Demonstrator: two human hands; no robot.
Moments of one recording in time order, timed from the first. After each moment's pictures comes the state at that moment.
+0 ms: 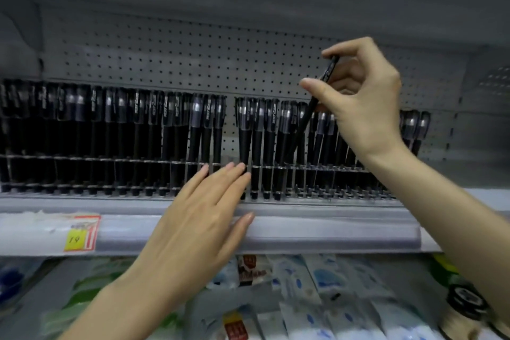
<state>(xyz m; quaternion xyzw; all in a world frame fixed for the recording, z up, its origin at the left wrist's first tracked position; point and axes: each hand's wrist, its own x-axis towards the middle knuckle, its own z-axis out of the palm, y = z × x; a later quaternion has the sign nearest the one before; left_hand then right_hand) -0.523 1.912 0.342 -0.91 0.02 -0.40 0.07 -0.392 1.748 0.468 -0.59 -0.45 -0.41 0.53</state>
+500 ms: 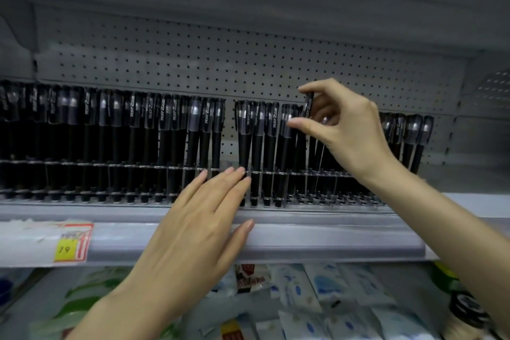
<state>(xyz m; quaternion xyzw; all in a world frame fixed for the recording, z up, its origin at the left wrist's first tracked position) -0.518 1.916 0.340 -0.91 0.03 -0.40 0.07 -0.374 1.751 0.450 -0.68 -0.47 -0.39 0.41</state>
